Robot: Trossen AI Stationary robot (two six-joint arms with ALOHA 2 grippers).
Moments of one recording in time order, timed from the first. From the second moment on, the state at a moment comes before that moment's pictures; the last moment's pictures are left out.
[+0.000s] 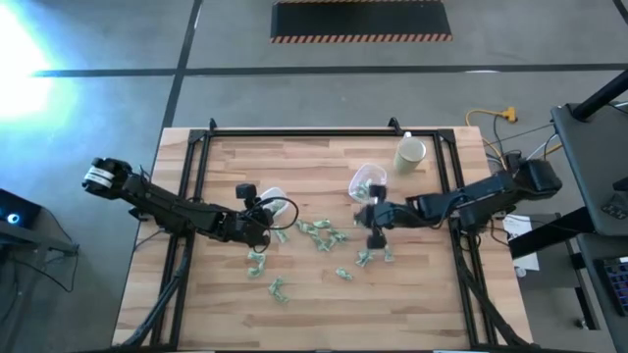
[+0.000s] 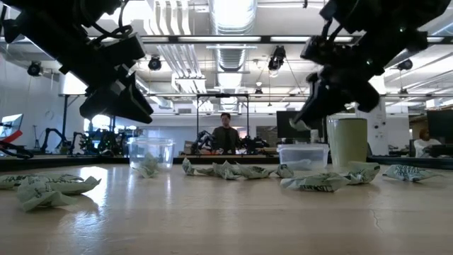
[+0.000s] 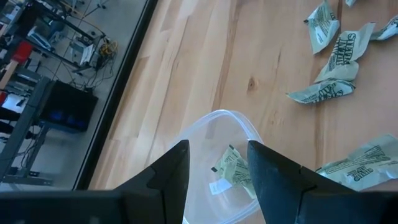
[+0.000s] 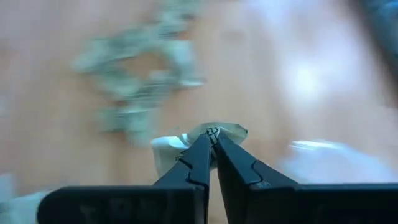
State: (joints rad) left arm -0.29 1.27 0.58 -0.20 -0.82 -0.05; right arm 0.13 1.37 0.60 -0.01 0.38 -0.03
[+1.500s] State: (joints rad) left arm -0.29 1.27 0.58 -0.19 -0.47 -0.04; right arm 0.03 1.26 0.57 -0.02 0.55 0.04
